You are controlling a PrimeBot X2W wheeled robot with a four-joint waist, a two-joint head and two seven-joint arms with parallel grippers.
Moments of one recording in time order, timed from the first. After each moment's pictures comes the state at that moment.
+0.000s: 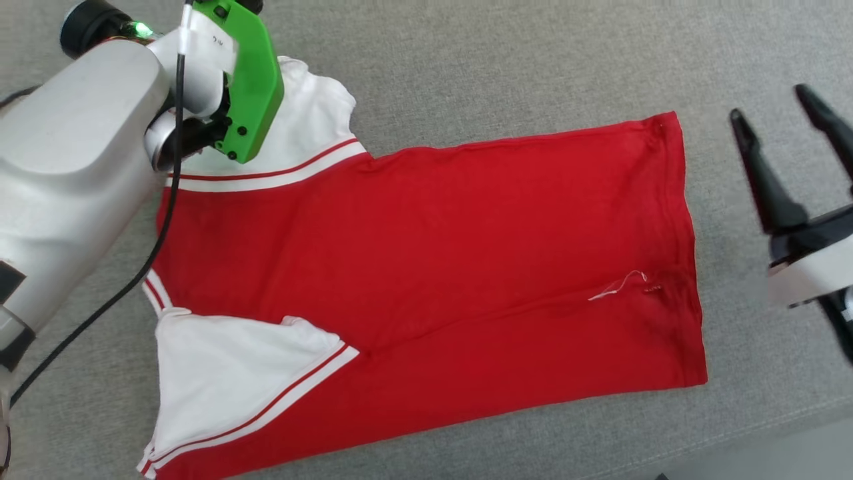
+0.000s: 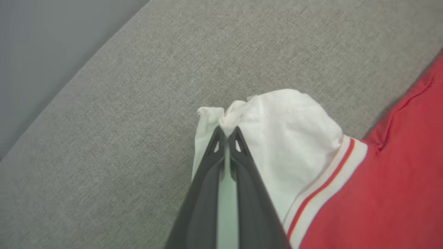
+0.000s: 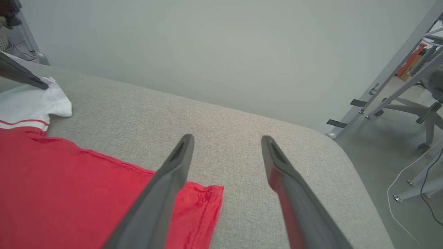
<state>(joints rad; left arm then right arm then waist) -1.37 0.56 -1.28 0.64 -1.06 -0.13 0.51 -0.34 -0.47 0.14 -0.16 0.38 0.13 -0.02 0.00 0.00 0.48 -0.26</state>
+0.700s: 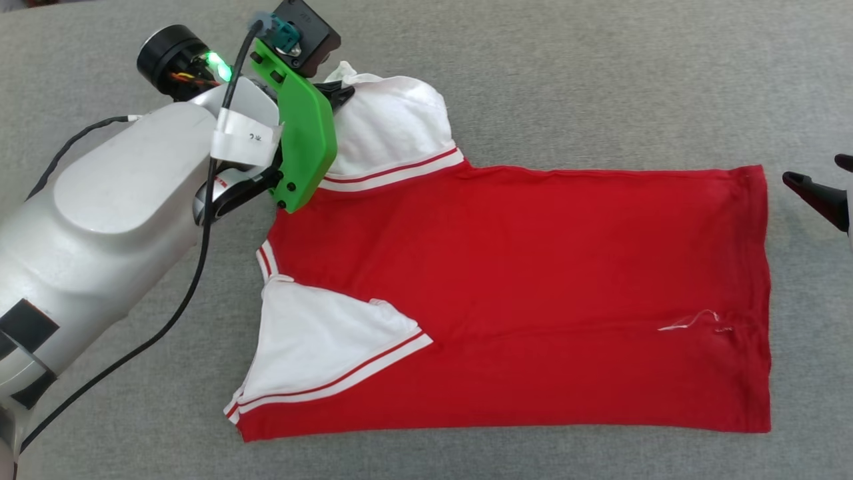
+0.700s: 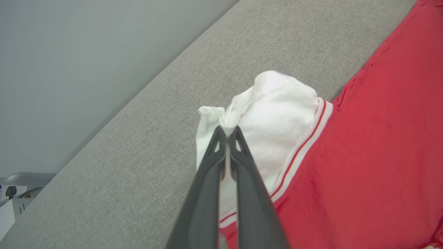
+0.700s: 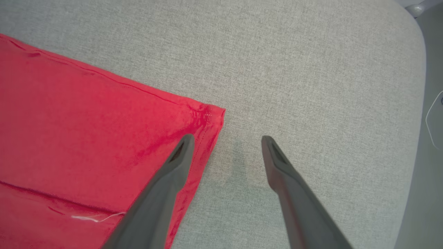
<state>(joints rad) -1.28 0.58 -1.28 0.45 -0.96 -0.13 0.25 -0.64 -0.78 0.37 0.15 0.77 0.13 0.76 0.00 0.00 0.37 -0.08</state>
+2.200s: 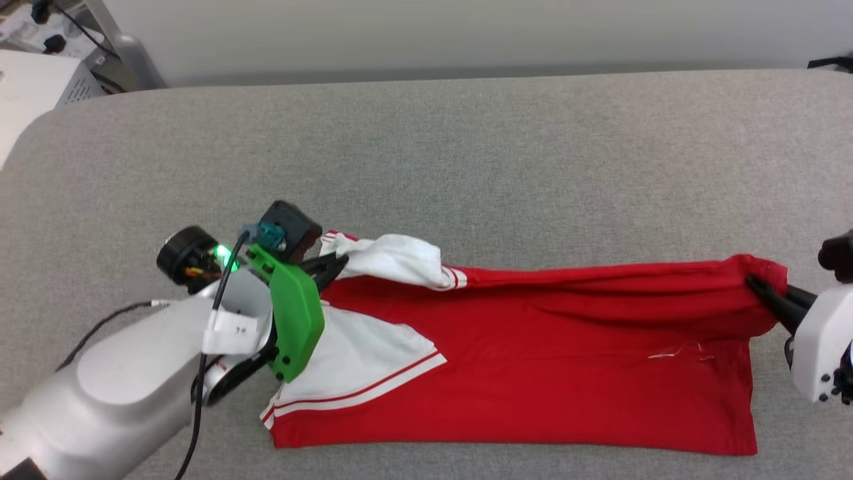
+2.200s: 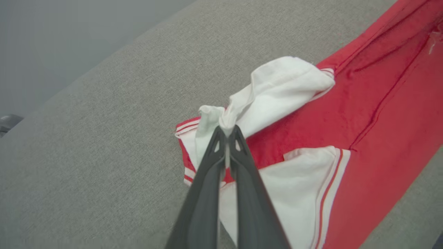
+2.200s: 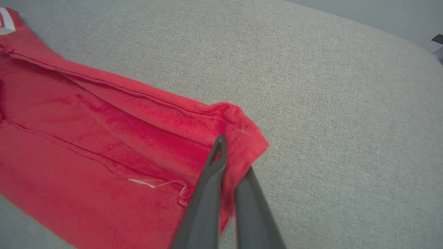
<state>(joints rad) -0.89 0.71 -1.28 0.22 -0.97 0.01 0.10 -0.38 -0.81 0.57 0.21 0.83 0.13 0.20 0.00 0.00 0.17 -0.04</state>
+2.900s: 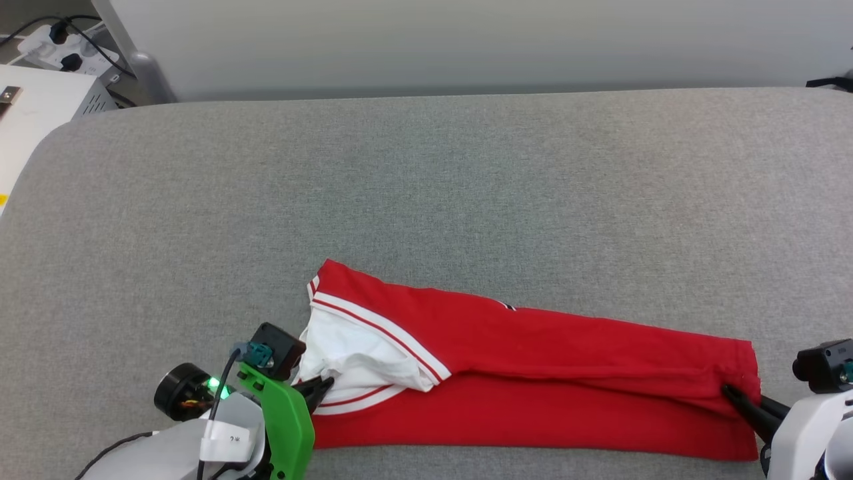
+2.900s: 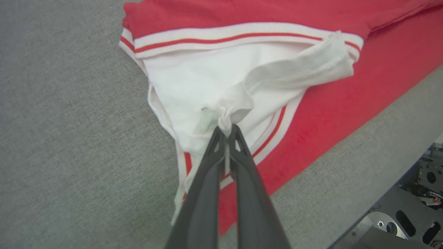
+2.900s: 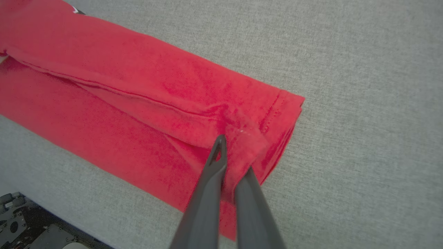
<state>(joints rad) -0.60 0.76 -1.28 0.15 -1.03 0.11 0.07 -0.06 -0.73 0.46 0.15 0.80 0.13 0.17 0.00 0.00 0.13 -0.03</state>
